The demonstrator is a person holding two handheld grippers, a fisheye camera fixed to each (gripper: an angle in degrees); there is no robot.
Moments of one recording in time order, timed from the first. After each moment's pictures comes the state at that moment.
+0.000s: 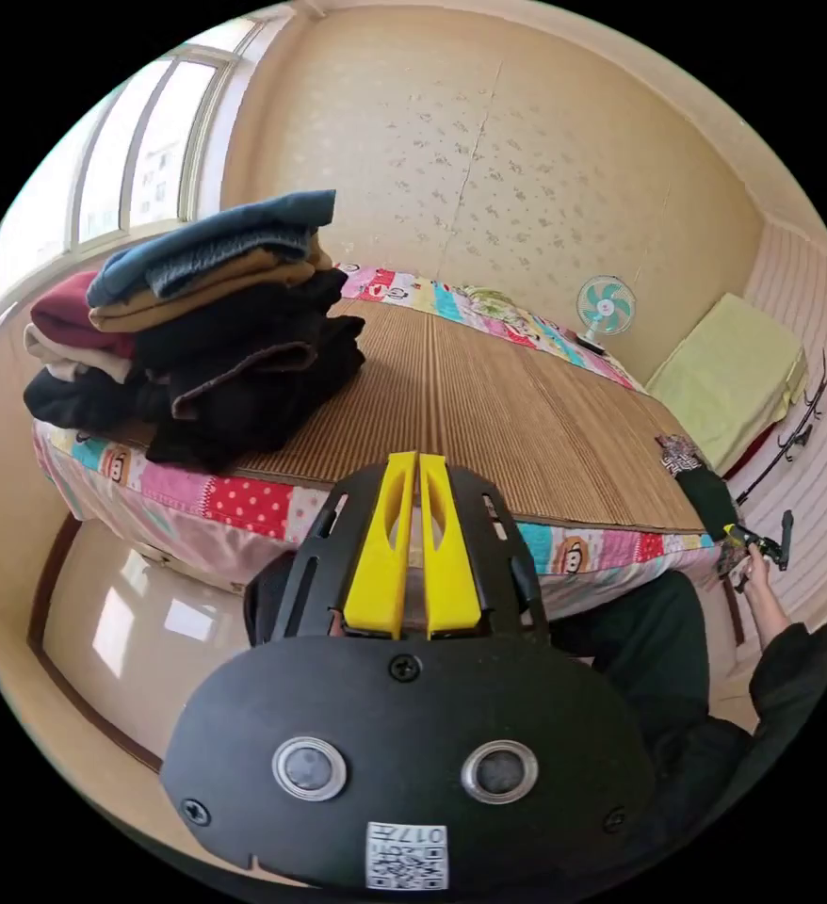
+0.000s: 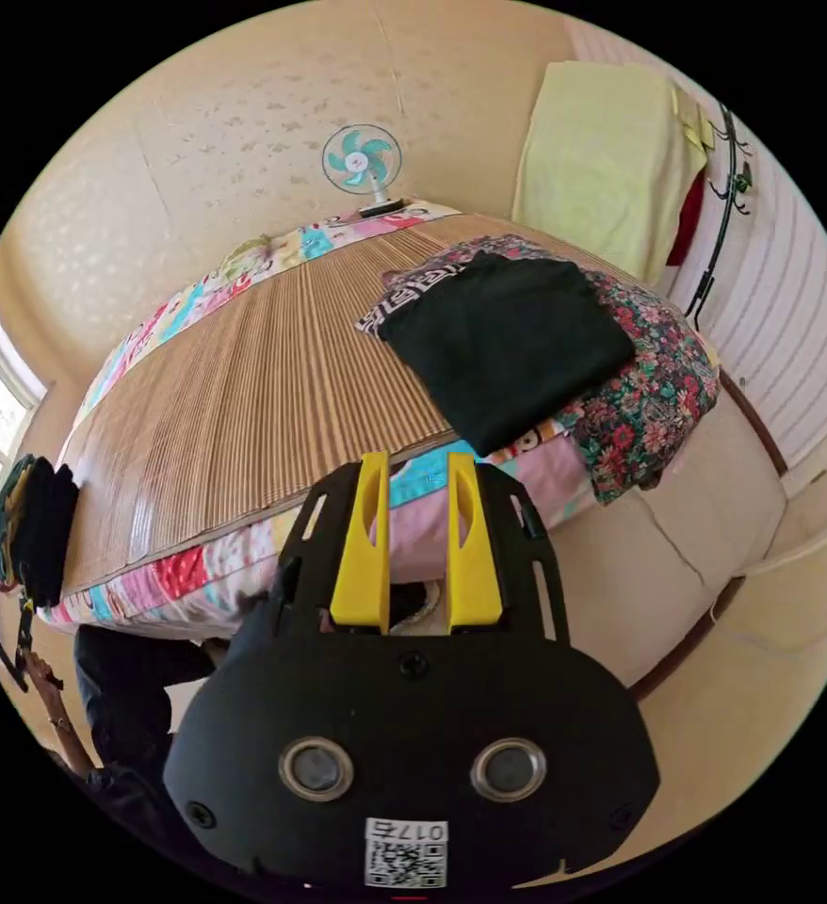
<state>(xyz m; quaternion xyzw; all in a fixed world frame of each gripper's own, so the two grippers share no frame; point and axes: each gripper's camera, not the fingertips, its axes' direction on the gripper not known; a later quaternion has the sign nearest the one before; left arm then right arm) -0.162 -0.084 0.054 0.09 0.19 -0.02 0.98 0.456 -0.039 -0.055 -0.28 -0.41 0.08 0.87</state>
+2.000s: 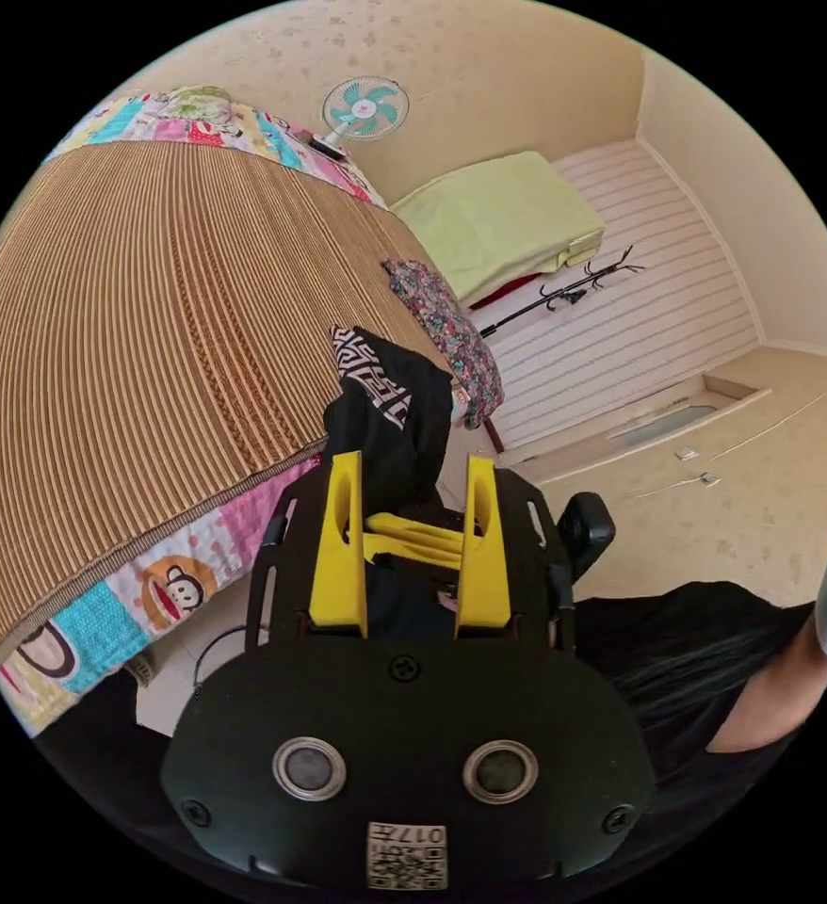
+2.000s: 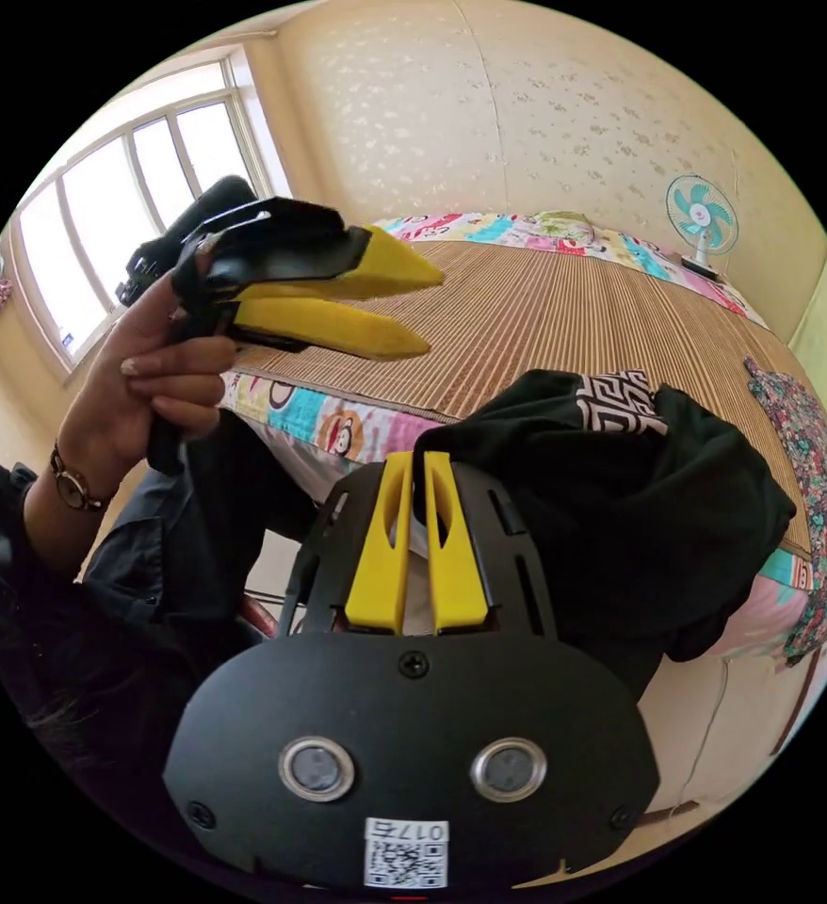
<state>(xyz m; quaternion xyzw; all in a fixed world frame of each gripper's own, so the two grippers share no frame) 0.037 -0.074 0.134 -0.19 0.57 0.17 0.78 0.312 0.004 -0.470 -0.13 -0.66 -0.18 0.72</state>
